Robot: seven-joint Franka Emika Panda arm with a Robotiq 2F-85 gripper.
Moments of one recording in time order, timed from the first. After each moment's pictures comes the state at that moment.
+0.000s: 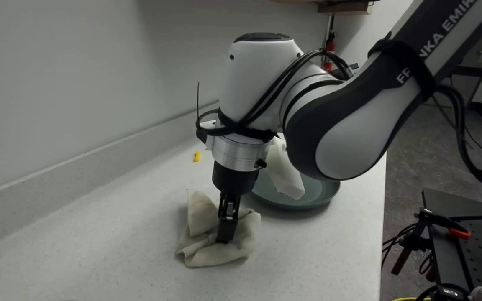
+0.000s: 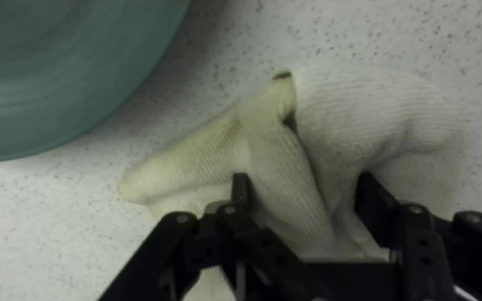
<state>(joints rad) 0.22 0.47 0.14 -2.07 -0.25 2.74 0.00</state>
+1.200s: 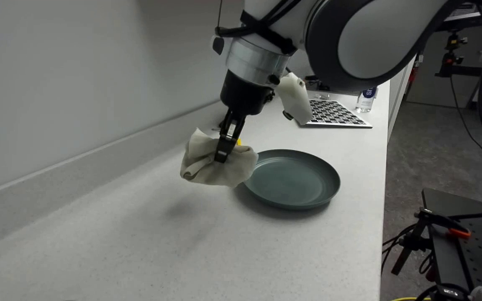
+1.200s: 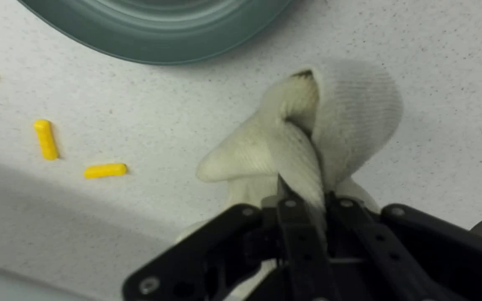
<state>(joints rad) 0.19 0.22 0.08 -2.14 -0.22 2.74 0.01</state>
